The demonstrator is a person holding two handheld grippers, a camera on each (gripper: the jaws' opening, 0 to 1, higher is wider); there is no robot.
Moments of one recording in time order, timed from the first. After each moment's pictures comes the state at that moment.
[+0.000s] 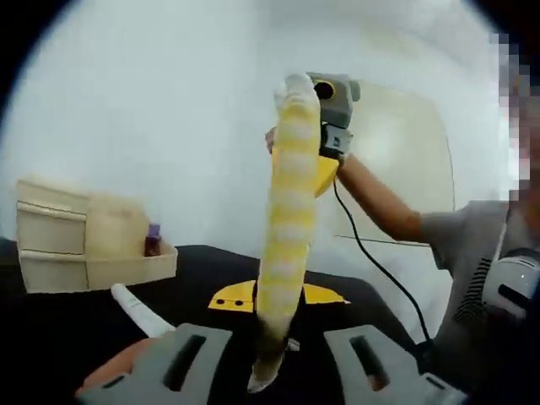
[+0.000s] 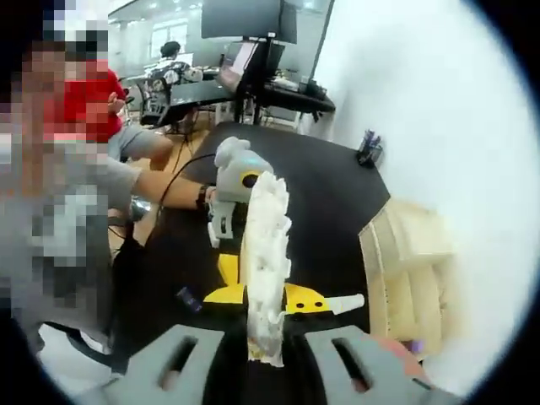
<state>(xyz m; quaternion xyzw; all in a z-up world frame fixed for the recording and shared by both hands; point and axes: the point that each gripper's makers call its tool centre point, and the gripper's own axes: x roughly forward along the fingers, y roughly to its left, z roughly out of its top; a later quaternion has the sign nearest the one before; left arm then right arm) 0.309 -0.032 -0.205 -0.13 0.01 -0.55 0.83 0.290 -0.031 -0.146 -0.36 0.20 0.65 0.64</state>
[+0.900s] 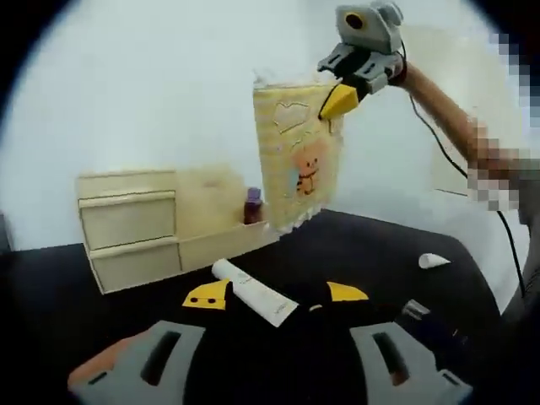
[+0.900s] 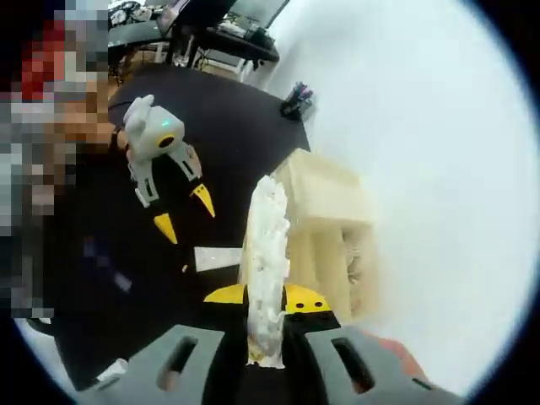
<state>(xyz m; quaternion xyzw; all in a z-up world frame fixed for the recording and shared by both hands) 0.407 0.006 -0.258 0.02 0.11 -0.39 0.92 0.433 -0.059 -0.120 -0.50 0.20 0.47 0.70</state>
